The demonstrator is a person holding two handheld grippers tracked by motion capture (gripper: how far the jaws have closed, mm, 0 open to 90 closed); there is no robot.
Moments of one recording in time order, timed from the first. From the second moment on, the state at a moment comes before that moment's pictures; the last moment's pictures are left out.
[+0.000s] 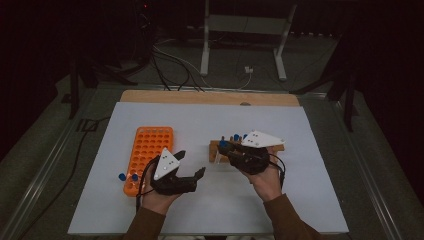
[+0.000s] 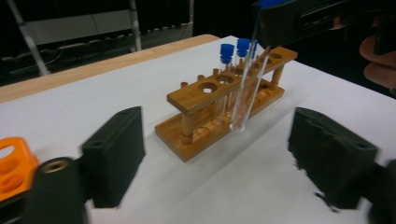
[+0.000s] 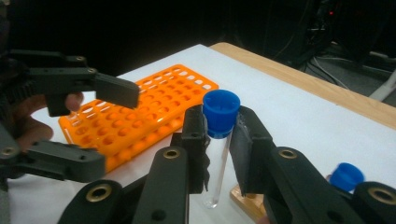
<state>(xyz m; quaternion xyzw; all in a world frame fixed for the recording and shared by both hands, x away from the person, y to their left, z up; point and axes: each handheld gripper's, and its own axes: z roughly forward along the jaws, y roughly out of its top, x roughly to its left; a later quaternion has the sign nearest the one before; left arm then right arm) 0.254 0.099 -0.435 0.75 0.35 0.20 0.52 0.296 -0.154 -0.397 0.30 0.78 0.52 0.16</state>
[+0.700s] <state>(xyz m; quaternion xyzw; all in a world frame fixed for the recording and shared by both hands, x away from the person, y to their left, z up) 0.265 0.078 -0.438 0.78 0.31 0.18 0.52 0.289 -0.127 -0.403 0.28 0.80 0.52 0.12</state>
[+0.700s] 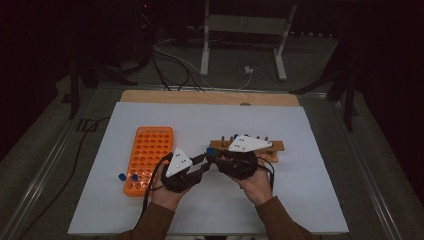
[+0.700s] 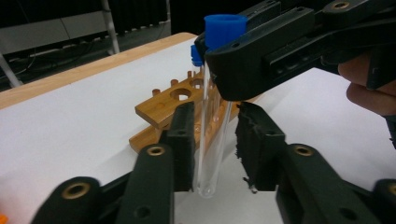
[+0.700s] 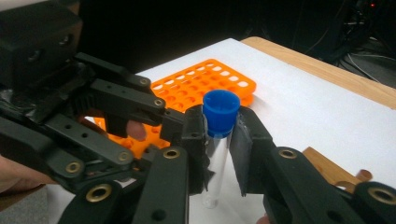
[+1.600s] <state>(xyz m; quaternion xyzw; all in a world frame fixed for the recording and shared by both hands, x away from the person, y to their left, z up) 0.251 0.113 -0.439 0.76 0.35 0.21 0.51 0.293 -0.155 -0.406 0.32 0.78 0.53 0.13</state>
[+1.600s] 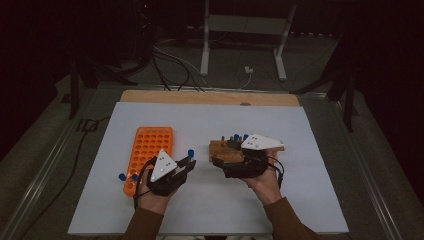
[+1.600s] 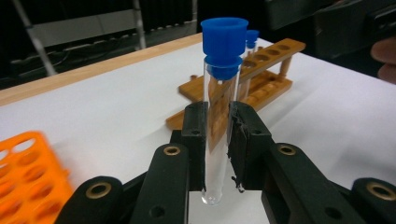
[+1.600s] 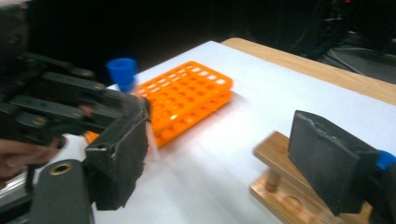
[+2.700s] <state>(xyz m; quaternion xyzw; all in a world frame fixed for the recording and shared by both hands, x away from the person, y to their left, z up) 0.206 0.194 -0.459 0.74 0.42 0.26 0.46 0.292 -0.168 -0.411 0.33 0.77 0.53 0.15</state>
